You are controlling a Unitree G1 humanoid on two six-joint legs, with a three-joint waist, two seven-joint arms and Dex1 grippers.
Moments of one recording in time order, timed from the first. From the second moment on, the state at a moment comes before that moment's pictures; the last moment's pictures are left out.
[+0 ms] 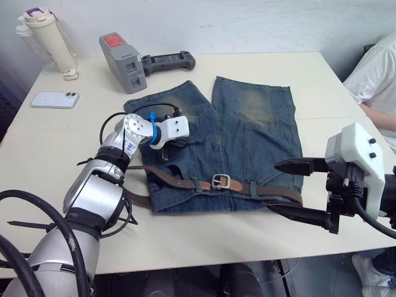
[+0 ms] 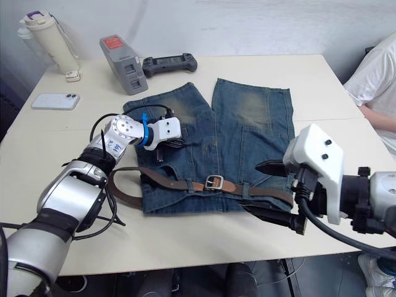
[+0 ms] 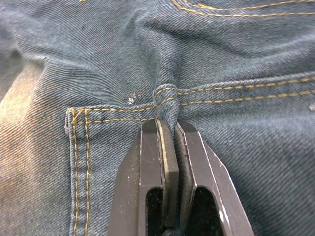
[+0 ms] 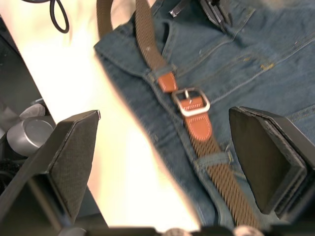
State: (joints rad) left arm -1.24 0.41 -0.43 1.23 0.20 -0.29 -0.82; right arm -0.19 -1.29 -0.58 -0.80 1.54 1.11 0.44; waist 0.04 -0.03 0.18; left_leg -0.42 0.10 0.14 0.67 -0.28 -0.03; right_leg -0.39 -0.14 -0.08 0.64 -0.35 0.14
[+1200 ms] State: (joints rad) left arm -0.76 0.87 -0.09 0.13 -0.18 0.53 -1.45; right arm -0.79 -0.89 0.50 -0.49 0.46 0.70 0.65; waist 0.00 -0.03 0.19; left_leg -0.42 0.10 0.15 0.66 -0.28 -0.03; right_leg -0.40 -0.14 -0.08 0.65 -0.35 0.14
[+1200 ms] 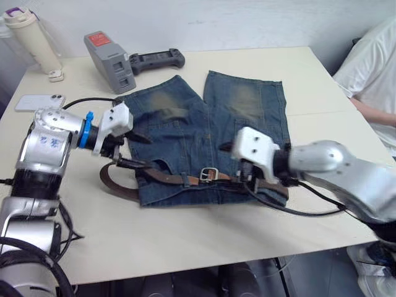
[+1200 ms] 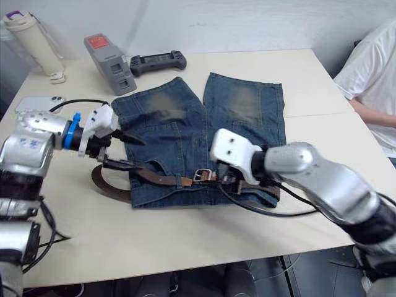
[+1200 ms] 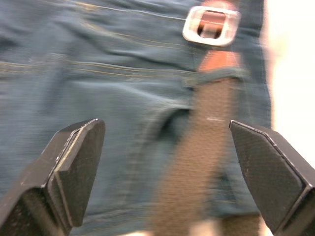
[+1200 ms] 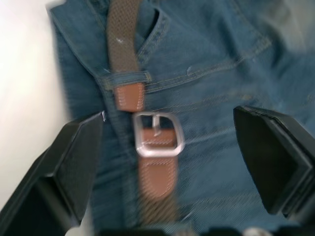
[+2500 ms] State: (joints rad) left arm -0.66 0.91 -0.14 -0.18 -0.31 0.73 -1.27; right arm -0.66 -0.63 0.60 -0.33 -0.14 0.35 0.95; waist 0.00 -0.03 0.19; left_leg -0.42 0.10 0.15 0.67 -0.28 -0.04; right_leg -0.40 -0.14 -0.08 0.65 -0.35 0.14
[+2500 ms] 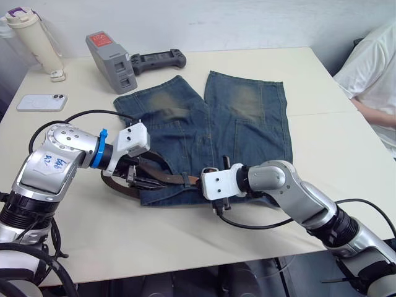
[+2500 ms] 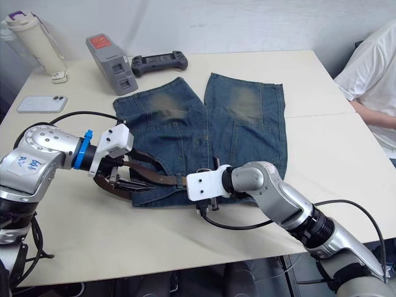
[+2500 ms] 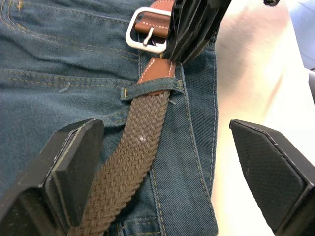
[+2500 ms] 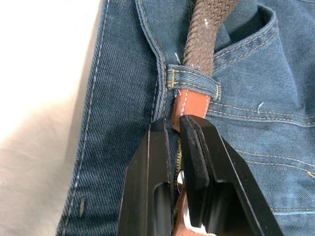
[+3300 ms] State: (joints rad) left arm -0.68 0.88 -0.16 -0.14 -0.31 0.71 -1.26; right arm -0.62 -0.58 0.60 -0.28 -0.26 0.30 0.91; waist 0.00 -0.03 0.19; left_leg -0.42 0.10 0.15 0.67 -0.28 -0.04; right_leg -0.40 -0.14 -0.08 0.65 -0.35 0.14
